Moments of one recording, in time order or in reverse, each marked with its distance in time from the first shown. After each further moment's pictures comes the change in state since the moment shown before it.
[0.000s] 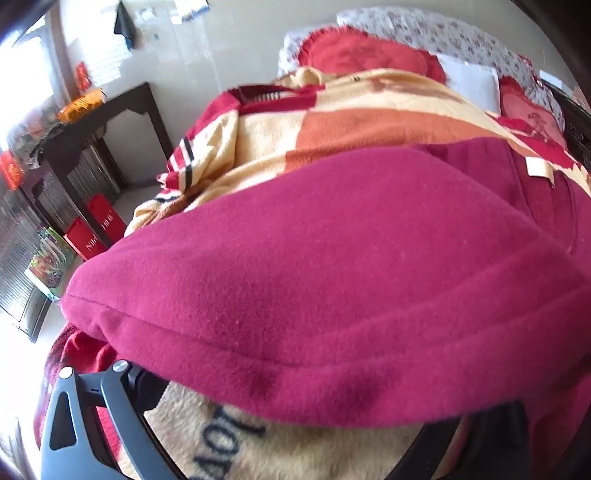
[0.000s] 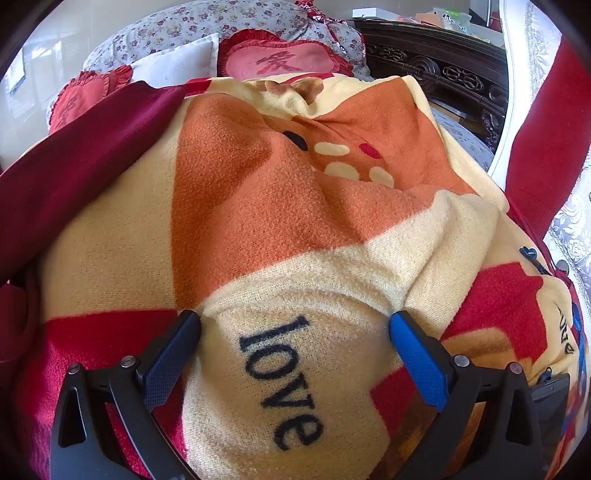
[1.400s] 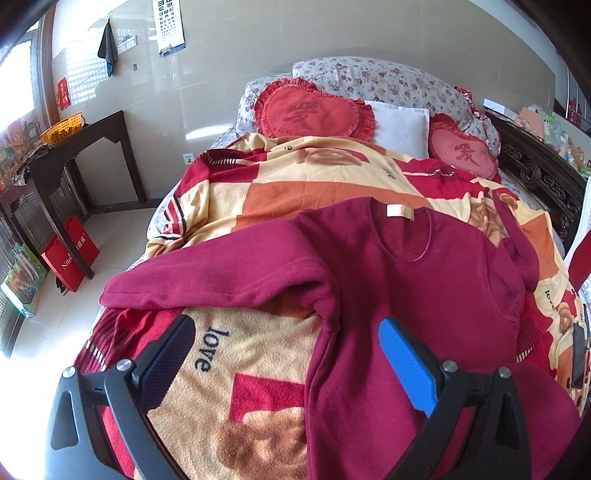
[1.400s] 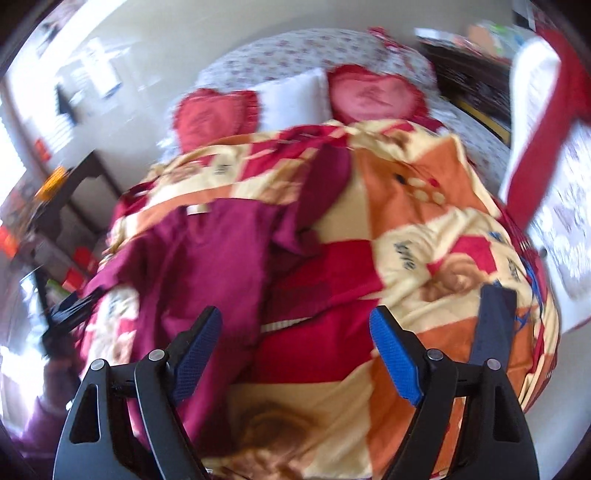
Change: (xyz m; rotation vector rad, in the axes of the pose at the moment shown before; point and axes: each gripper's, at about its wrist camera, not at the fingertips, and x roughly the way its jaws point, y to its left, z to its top) left arm -0.182 -0.015 -0.020 0.011 -0.132 -0.184; right arm -0.299 0.058 -0.031 -0.082 0.030 0.364
